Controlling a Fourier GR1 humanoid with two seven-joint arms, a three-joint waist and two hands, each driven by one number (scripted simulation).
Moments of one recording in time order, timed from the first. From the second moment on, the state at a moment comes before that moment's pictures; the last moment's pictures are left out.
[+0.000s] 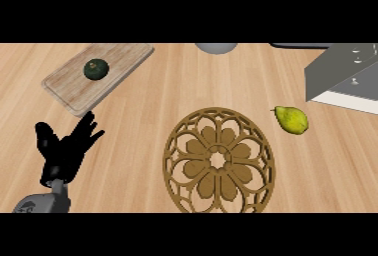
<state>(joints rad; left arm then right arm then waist) -0.07 0.21 0.04 -1.39 0.16 0.02 0.28 -1.05 -1.07 -0.20 -0.50 0.31 0.16 -0.21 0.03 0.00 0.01</state>
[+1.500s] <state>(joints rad) -0.07 0.20 0.06 -1.40 0.16 0.01 0.29 -1.10 -1.32 -0.65 -0.19 -0.04 0.05 -0.05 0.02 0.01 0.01</state>
